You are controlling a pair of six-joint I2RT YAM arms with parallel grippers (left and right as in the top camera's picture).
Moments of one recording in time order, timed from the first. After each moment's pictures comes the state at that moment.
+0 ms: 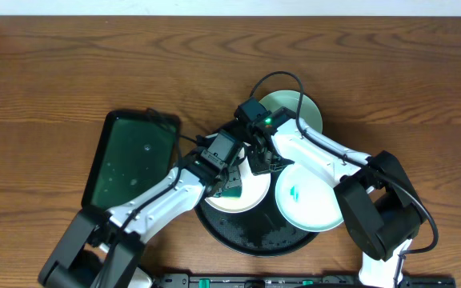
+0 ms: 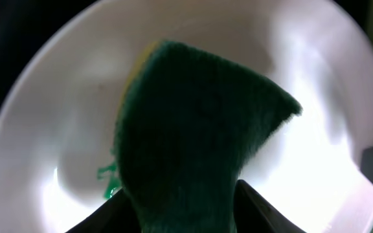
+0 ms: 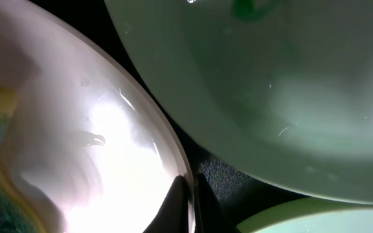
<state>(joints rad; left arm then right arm) -0.62 1.56 0.78 -0.43 0.00 -0.84 0.66 1.98 1.35 -0.90 0.01 0.44</state>
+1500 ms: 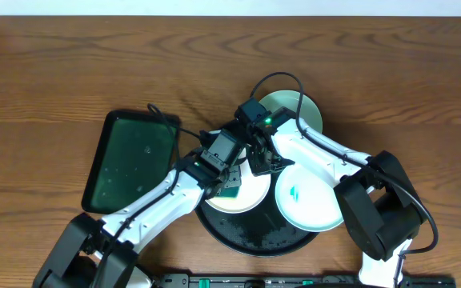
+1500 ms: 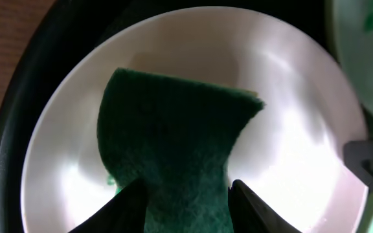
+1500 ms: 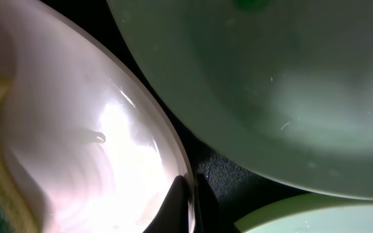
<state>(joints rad) -0.64 1.54 0.80 -0.45 -0.06 -0.74 0.66 1.98 1.35 -0.92 0.01 0.43</state>
